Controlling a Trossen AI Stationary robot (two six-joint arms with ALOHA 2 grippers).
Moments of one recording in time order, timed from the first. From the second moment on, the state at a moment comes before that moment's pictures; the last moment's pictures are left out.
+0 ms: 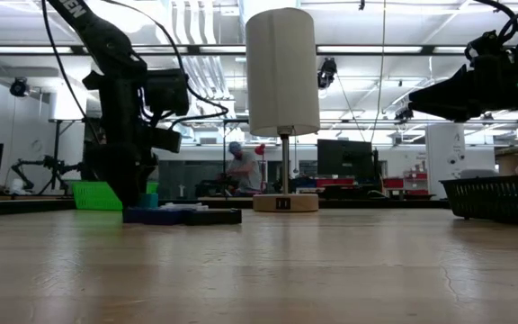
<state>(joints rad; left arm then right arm) 0.35 1.55 0.75 -0.57 -0.03 0.19 -0.42 0.00 0.01 0.01 0.01 -0.05</state>
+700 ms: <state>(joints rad) 0.36 1.55 0.75 -0.54 -0.03 0.17 -0.42 0.00 0.01 0.01 0.01 -0.05</state>
